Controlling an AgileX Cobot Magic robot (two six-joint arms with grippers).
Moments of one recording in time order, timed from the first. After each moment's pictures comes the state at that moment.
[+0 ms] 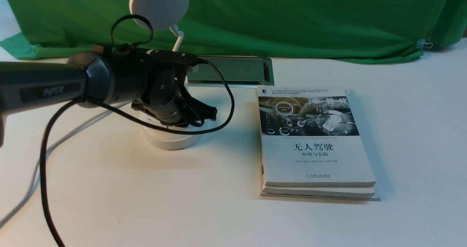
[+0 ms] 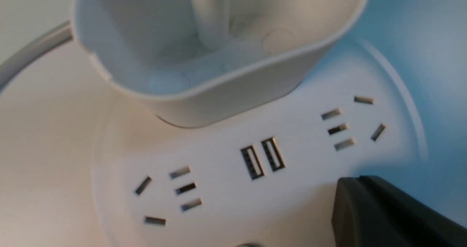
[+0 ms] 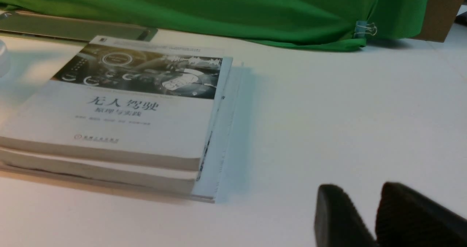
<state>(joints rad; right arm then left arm) 0.11 0.00 0.01 -0.05 0.24 -0.02 -0.43 1.99 -1.33 0.14 0.43 -0.32</state>
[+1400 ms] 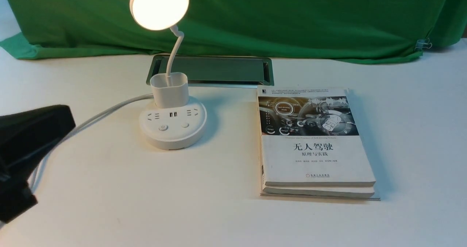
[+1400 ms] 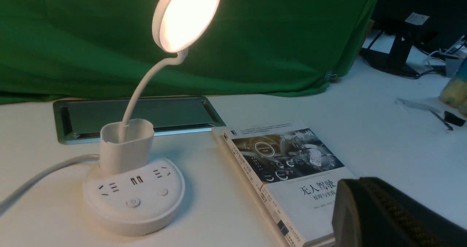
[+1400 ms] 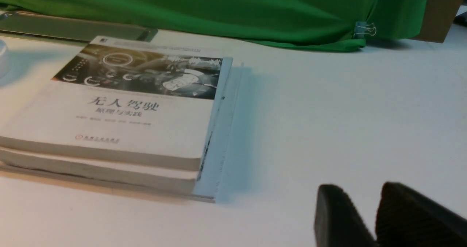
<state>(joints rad) 0.11 0.00 0.01 -0.05 0.24 -0.02 -0.59 0.49 -0.63 0.02 0.37 -0.28</state>
